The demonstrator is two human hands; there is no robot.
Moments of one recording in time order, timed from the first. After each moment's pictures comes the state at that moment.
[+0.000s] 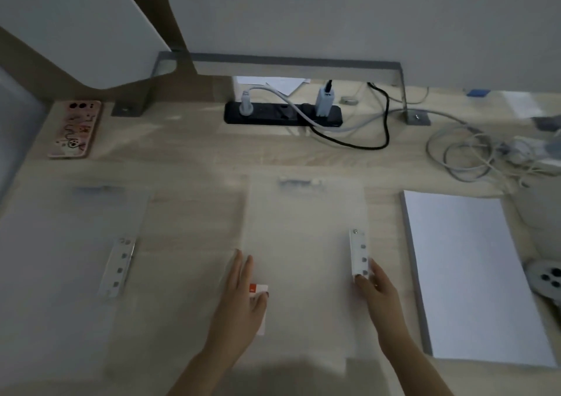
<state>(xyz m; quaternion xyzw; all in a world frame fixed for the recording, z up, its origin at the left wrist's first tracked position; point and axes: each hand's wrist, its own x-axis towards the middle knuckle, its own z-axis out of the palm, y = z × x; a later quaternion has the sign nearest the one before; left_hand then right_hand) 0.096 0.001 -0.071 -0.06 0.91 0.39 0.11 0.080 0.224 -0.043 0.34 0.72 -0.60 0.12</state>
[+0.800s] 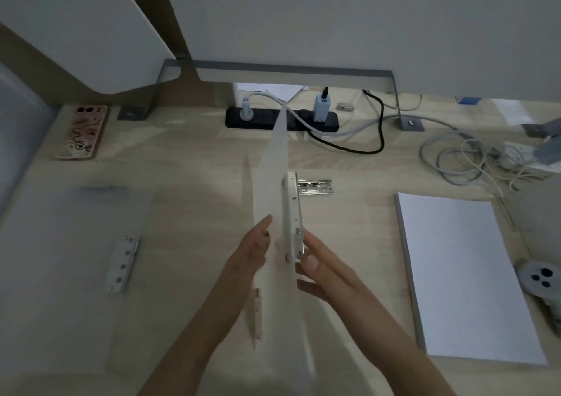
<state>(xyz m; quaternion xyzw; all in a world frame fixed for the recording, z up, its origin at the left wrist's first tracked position) 0.062 0.014 0.050 -0.12 0.66 0.72 0.17 0.075 0.169 0.072 0.02 0.68 -0.67 0.29</state>
